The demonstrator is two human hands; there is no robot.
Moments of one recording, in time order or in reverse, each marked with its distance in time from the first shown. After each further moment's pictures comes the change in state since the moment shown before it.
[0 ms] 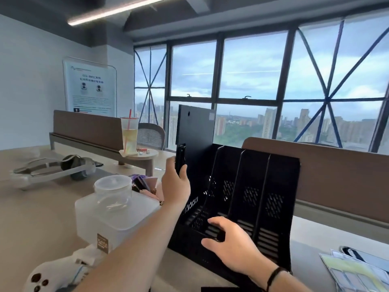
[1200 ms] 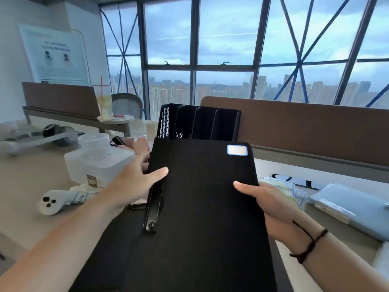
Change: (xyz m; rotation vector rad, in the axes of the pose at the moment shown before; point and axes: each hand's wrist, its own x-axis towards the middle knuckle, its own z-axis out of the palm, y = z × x) left_hand -0.182 0.092 -0.158 -0.014 -0.708 -0.254; right_hand -0.211 0.044 -0.119 0.952 -0.077 0.295
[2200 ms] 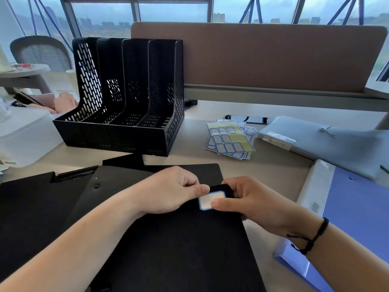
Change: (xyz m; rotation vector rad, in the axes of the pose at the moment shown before) left_hand -0.025 -0.004 0.179 0.419 -0.743 0.243; right_hand -0.063 0.080 -0.078 -0.315 -0.116 0.050
